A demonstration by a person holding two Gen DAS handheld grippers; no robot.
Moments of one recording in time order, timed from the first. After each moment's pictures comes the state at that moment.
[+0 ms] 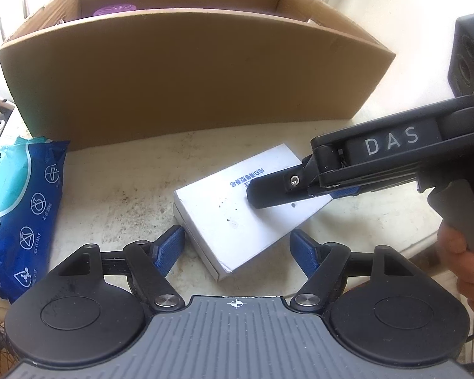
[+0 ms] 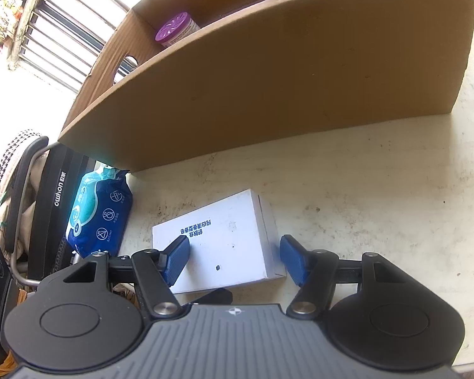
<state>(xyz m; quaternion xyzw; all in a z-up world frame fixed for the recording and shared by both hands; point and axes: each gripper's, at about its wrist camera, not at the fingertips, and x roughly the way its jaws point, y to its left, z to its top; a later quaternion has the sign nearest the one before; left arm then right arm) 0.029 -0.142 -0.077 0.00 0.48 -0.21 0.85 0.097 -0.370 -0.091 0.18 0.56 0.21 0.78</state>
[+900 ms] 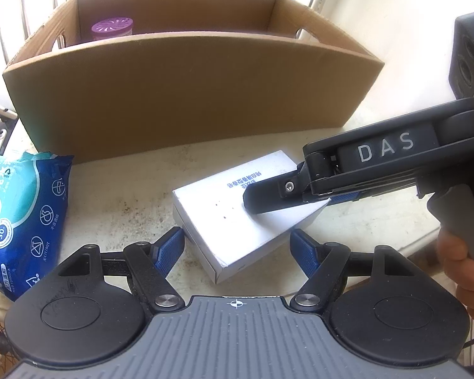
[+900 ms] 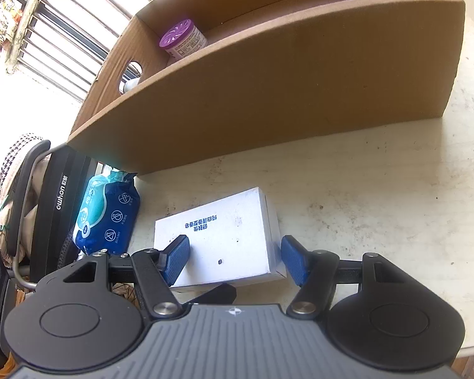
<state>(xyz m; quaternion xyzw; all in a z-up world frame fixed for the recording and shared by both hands) 0.030 -0.150 -0.063 0.00 0.47 -0.21 0.86 0.092 -0.370 -0.074 0.18 0.56 0.20 0.78</state>
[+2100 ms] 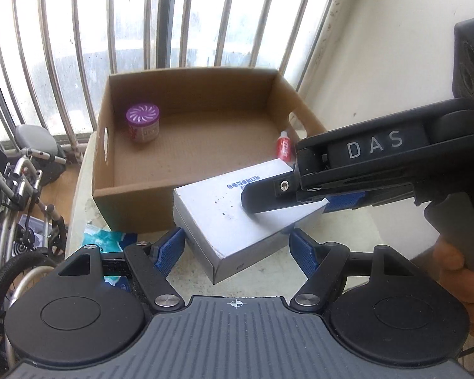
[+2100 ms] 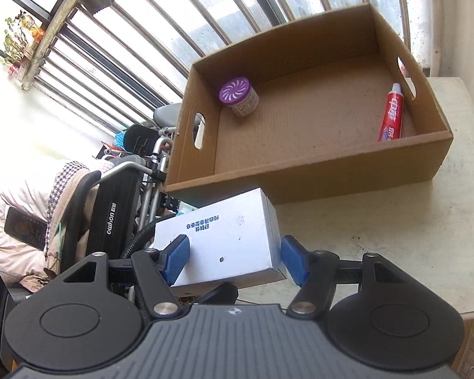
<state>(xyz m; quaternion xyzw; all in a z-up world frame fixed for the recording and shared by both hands) 0.023 -0.126 0.101 0.00 0.44 -0.19 0.88 0.091 -0.350 0.078 0.19 0.54 0.19 0.80</state>
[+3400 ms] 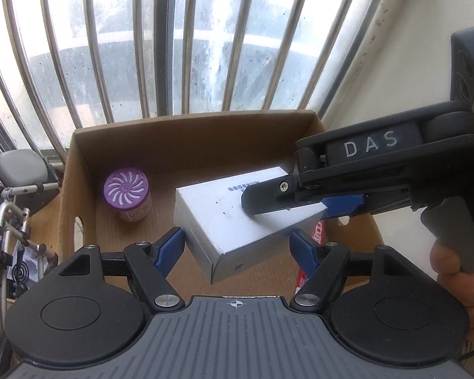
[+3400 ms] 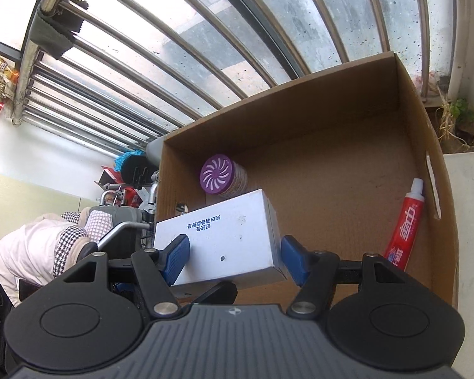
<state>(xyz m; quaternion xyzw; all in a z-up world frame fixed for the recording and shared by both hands) 0.214 -0.181 0.080 0.00 0.48 -0.17 0.86 0.293 -0.390 0.057 0.23 0.57 0.19 0.76</state>
